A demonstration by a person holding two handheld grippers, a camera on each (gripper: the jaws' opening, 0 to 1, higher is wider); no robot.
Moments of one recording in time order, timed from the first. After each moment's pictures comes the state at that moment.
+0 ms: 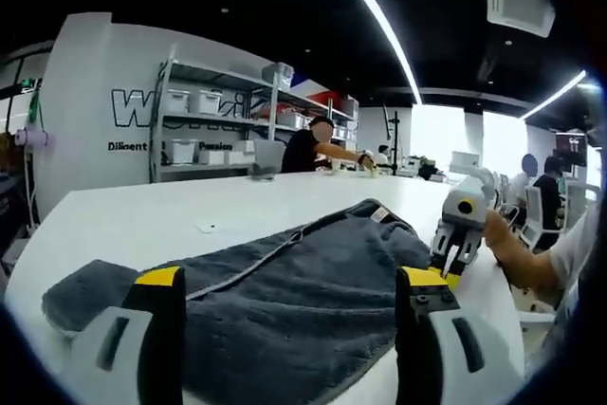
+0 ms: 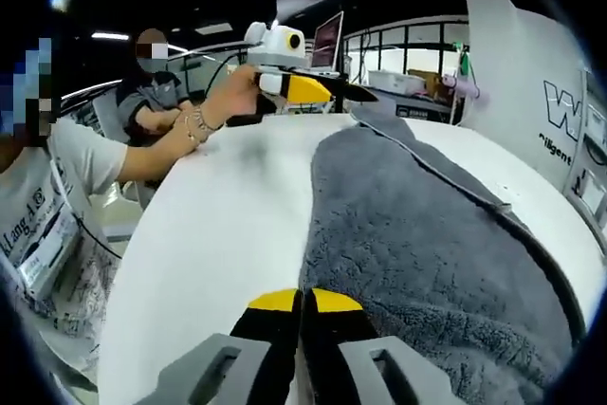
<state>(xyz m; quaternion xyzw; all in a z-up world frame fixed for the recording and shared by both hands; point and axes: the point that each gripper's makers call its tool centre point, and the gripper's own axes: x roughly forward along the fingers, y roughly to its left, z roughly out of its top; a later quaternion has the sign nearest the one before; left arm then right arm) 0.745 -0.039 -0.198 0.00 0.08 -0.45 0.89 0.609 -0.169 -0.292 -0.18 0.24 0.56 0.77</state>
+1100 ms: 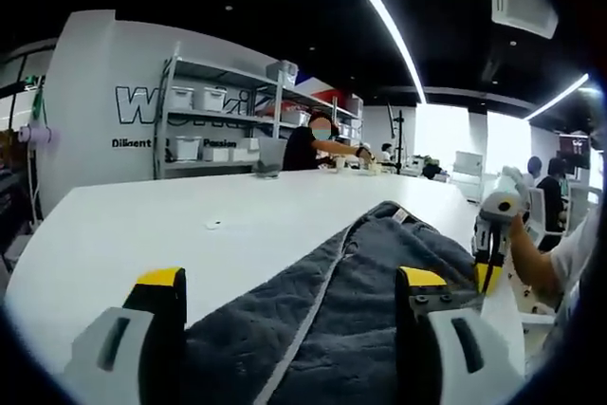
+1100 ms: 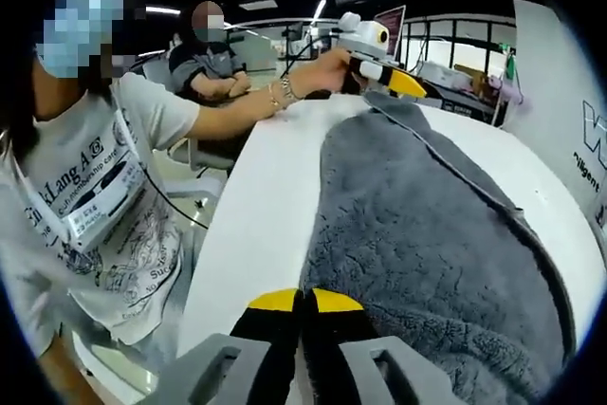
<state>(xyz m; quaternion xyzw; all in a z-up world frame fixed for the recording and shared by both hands) 0.749 -0.034 -0.201 0.00 0.09 -0.44 0.89 0.522 -0.201 -0.293 -0.23 0.27 0.62 0.70</state>
